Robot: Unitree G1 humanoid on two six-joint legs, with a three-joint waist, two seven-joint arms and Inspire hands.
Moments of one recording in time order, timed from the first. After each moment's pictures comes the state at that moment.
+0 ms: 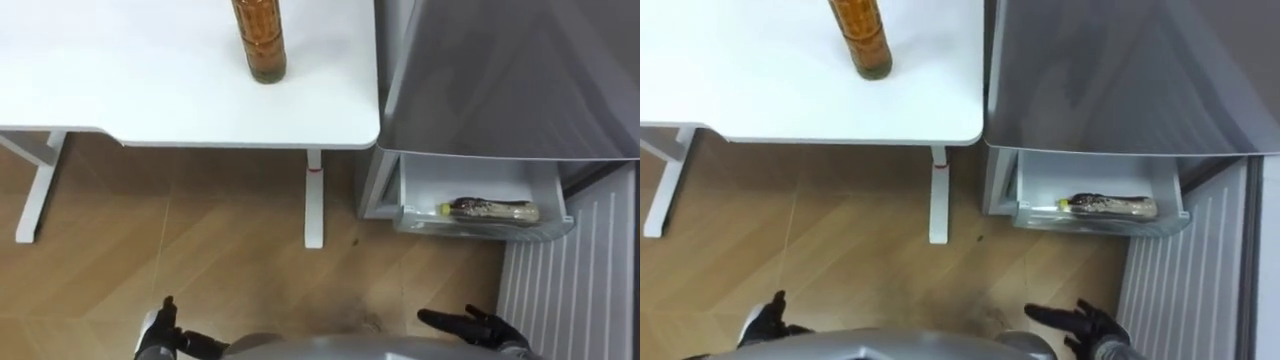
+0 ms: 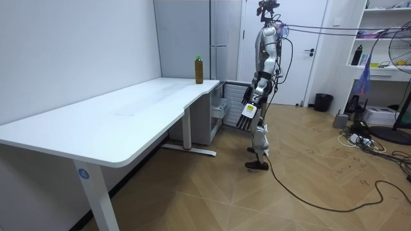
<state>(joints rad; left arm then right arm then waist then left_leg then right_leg) 0.19 0.21 -0.04 1.04 0.11 -0.02 0.17 0.09 -0.25 0.09 1.25 0.58 0.00 0.16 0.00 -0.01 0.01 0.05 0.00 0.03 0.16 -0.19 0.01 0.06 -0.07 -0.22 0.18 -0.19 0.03</state>
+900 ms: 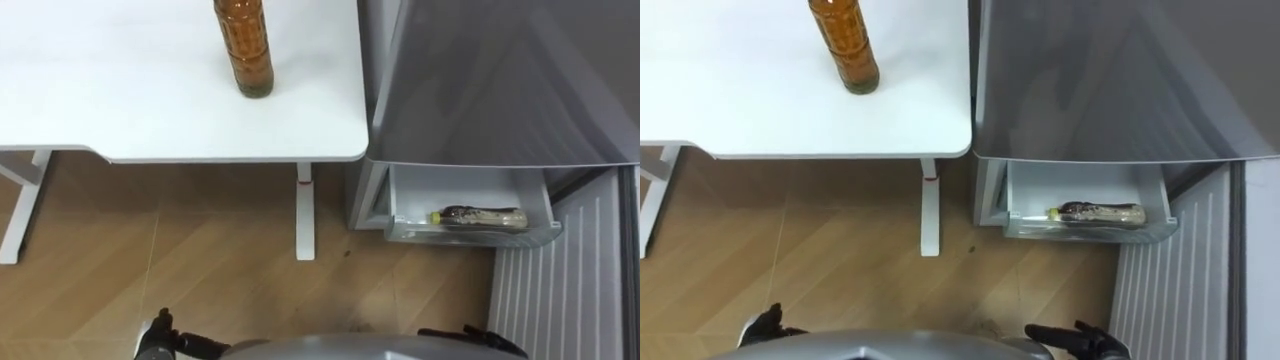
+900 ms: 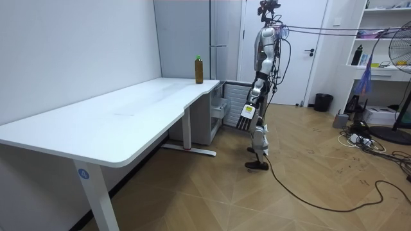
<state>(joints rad) 0.17 0.19 0.04 1.06 0.07 0.07 0.14 0.09 -0.25 0.05 1.31 0.42 0.02 0.17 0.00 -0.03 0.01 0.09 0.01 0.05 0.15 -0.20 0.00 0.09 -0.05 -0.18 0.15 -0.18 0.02</state>
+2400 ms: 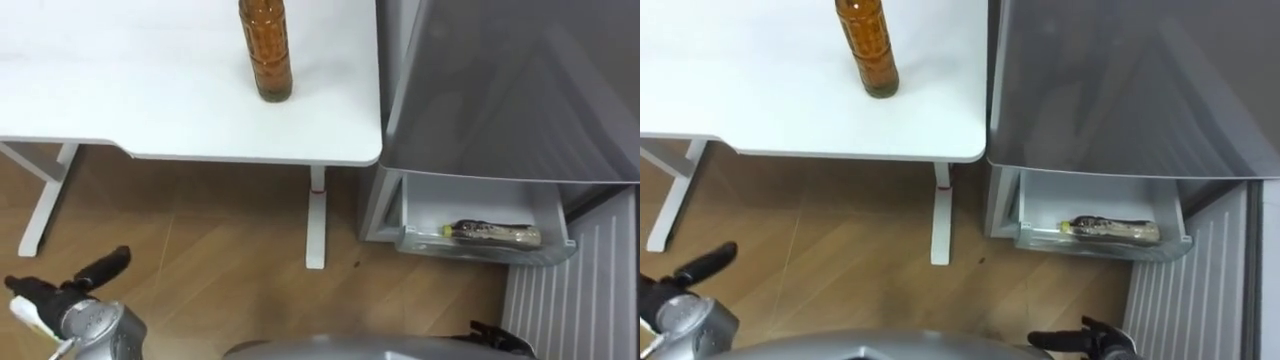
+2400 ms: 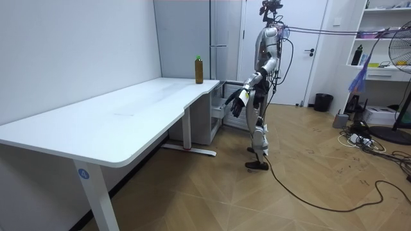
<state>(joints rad) 0.24 0.18 0.28 0.46 -0.40 -0.05 0.69 0.12 -0.26 0.01 1.19 0.22 0.04 0.13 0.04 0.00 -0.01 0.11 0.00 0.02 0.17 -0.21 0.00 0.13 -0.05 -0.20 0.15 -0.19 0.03</state>
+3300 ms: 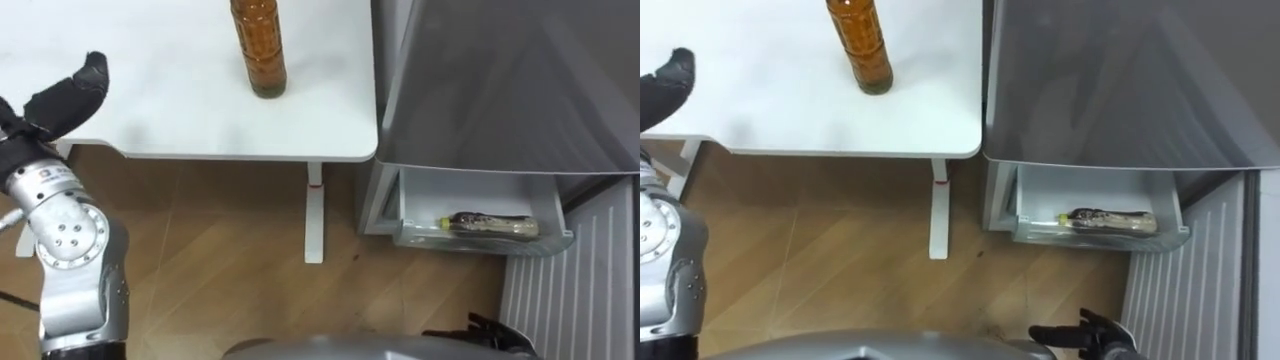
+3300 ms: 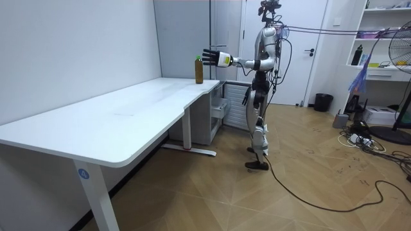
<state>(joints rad) 0.18 0.20 0.20 -0.22 -0.18 -0.09 0.51 0.12 -0.26 0.00 1.20 0.21 -0.01 0.16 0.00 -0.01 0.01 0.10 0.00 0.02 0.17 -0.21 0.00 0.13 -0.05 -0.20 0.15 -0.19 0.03</state>
